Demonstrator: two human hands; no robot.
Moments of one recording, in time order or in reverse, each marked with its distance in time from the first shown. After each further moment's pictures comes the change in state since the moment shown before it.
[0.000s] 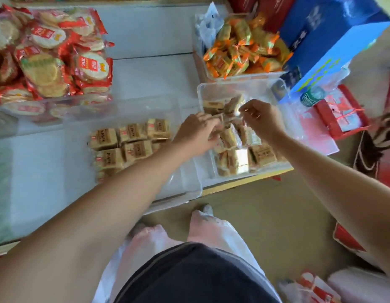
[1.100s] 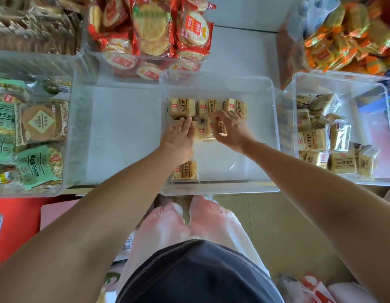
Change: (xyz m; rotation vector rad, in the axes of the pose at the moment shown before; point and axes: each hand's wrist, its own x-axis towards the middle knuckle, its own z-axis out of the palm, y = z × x) left_hand -0.180 -0.152 -0.039 0.451 -0.666 -0.453; right_hand -0.023 -0.138 0.227 -0.228 -0.377 -0.467
